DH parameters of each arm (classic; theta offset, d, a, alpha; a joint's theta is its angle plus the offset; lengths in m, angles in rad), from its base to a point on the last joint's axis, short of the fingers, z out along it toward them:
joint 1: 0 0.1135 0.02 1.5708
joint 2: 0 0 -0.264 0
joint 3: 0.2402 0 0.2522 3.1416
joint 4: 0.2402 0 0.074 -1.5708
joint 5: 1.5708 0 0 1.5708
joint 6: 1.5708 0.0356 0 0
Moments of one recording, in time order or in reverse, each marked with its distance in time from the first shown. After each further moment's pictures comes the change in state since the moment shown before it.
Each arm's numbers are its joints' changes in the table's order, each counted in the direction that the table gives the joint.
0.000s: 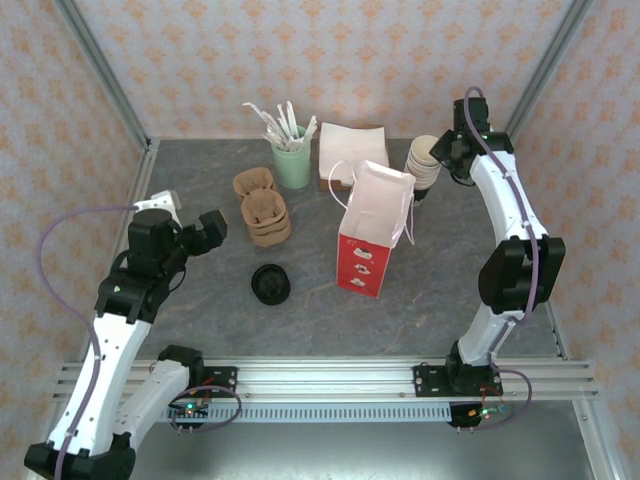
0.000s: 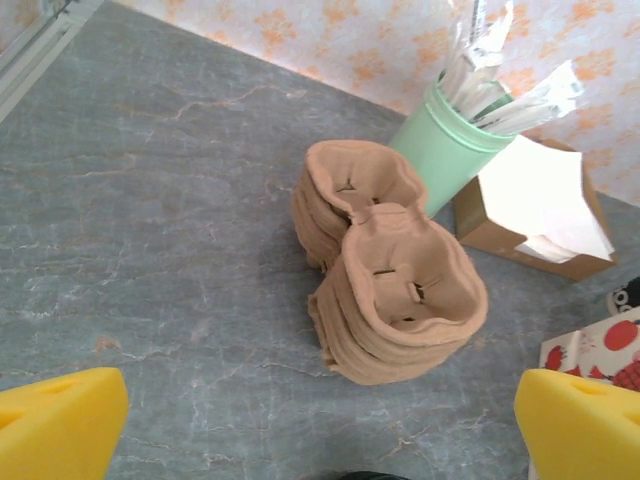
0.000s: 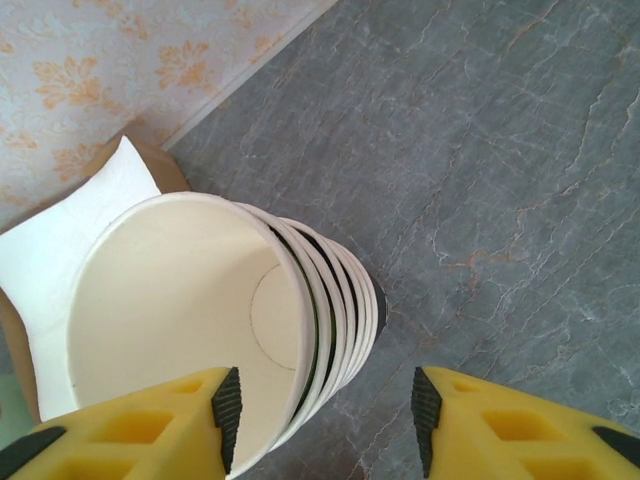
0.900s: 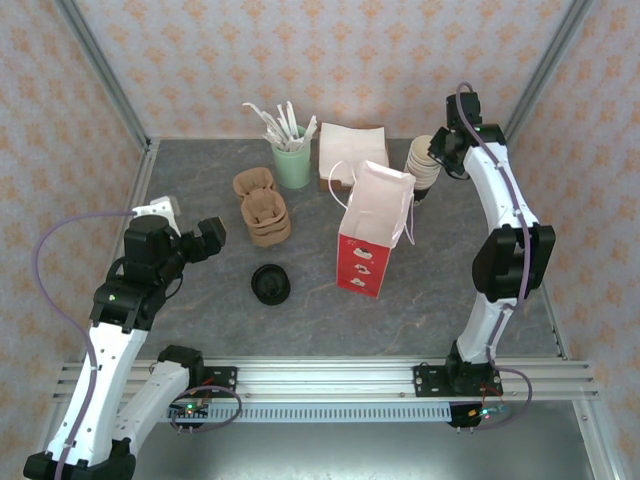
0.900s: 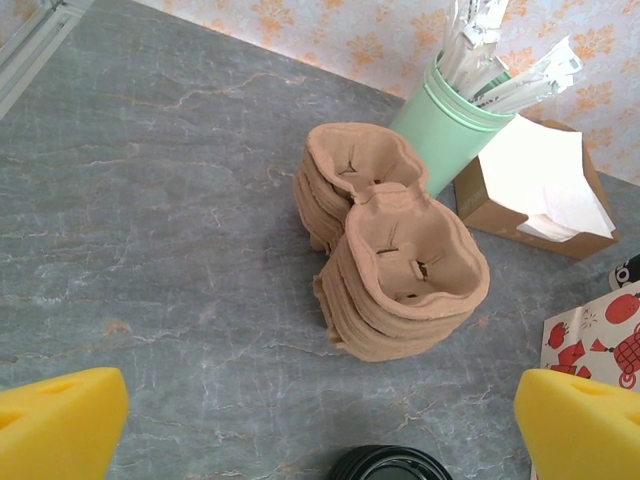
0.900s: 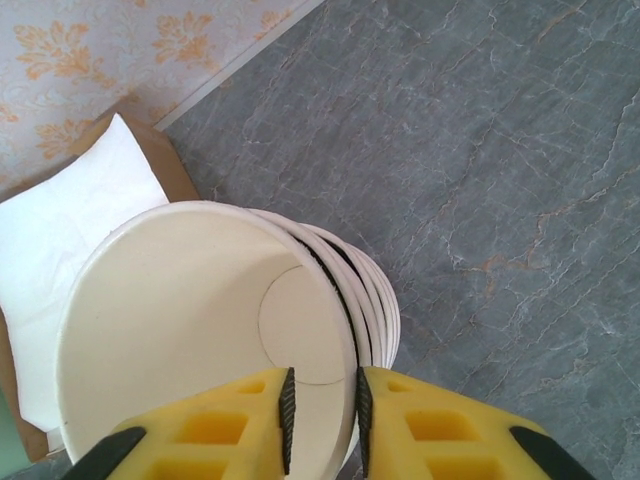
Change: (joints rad) left arm 0.000 0.032 0.000 0.056 0.010 0.023; right arm 0.014 -0.097 0.107 0.049 -0.005 -0.034
